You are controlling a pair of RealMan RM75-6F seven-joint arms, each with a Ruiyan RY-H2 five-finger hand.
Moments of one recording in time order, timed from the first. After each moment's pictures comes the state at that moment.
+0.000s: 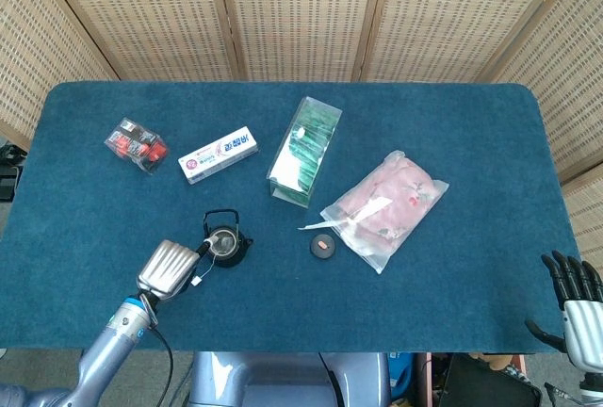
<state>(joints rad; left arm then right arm) -0.65 -1.33 0.09 -1.99 1.02 1.23 0.84 -0.05 -1.21 0.02 -1.40 -1.58 1.61 0.09</state>
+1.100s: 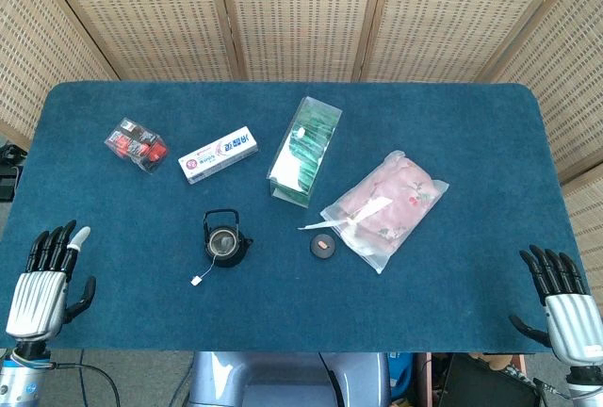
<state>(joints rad) -0.16 -1.27 0.15 -1.75 1.47 1.72 0.26 -0.02 -1.21 0.01 -1.40 -1.65 1.62 0.09</state>
